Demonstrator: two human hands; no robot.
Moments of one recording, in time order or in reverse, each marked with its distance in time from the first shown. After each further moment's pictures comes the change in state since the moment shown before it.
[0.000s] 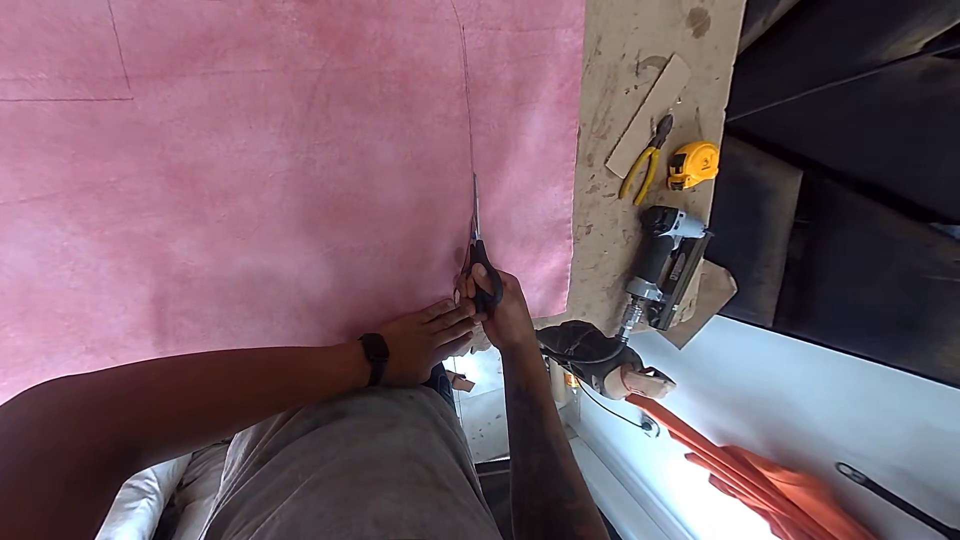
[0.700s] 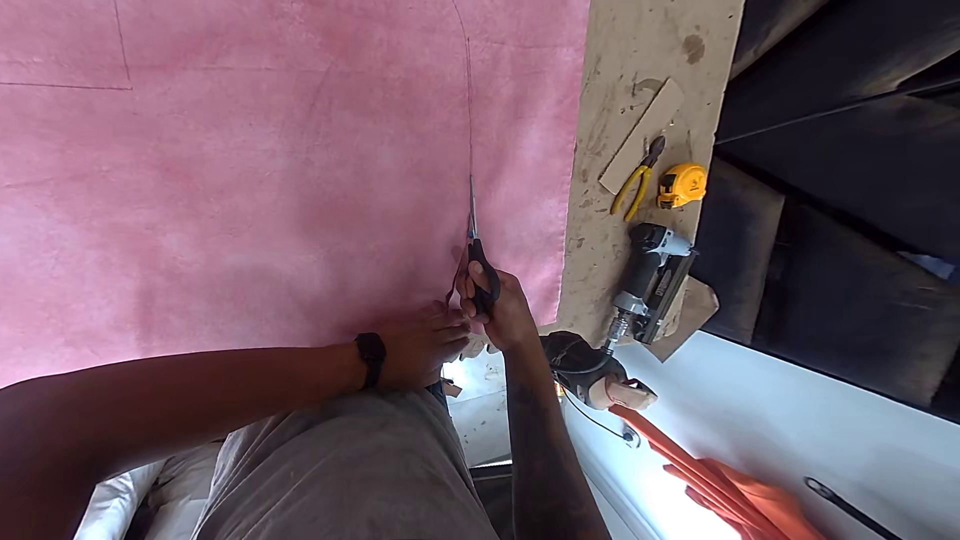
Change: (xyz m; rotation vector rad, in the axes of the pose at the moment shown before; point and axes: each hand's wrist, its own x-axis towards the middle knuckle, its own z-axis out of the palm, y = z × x) left_hand 0.014 0.002 -0.022 -0.123 0.122 -0.039; right_hand -0.004 -0.031 -0.004 -0.163 0.017 0.115
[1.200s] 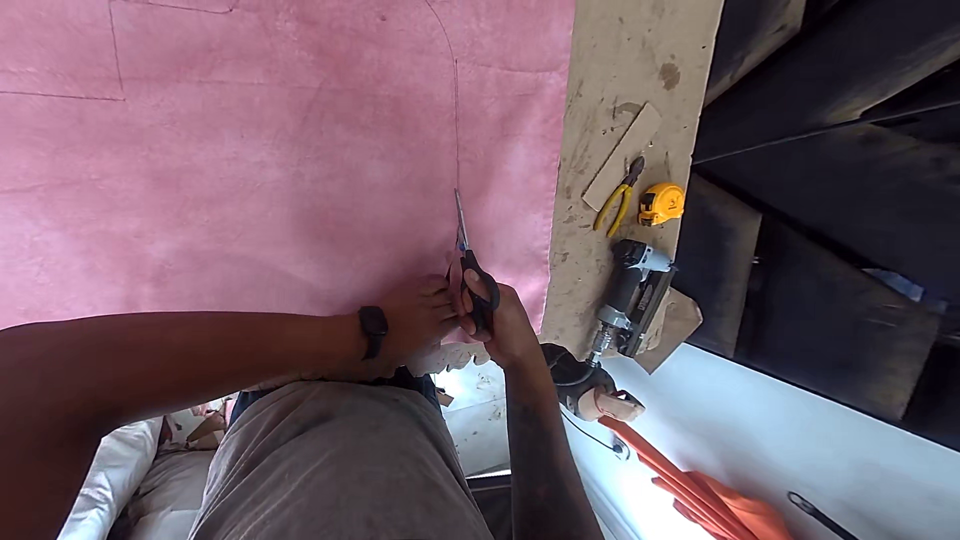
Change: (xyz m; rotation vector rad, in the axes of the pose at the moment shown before) left_hand 0.031 -0.035 -0.029 0.267 0.191 0.056; right_hand -0.002 -0.032 -0.001 -0.018 0.000 0.145
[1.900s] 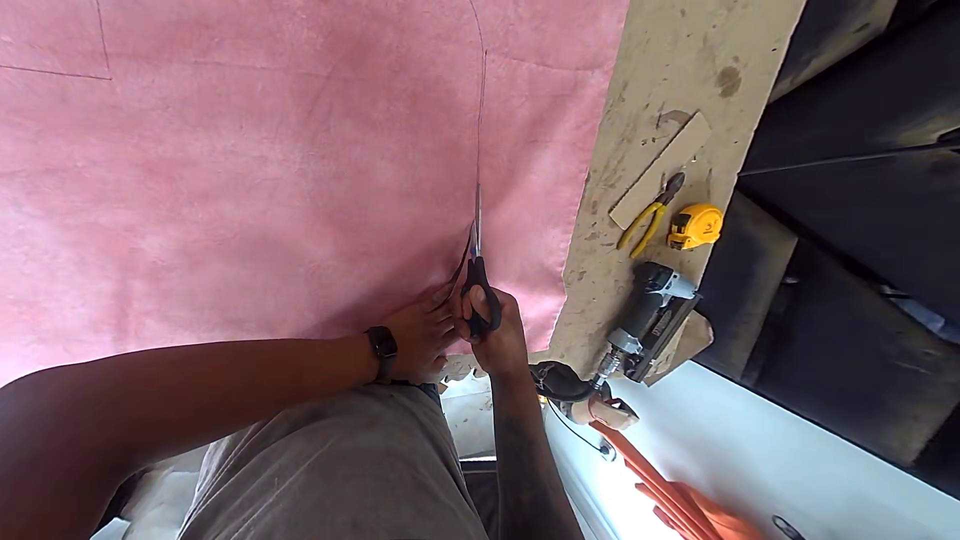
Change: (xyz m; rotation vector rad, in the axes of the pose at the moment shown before) left_hand 0.008 0.010 0.022 -0.105 -0.271 -0.174; right_hand 0.034 0.023 0.001 0.178 -0.062 -0.223
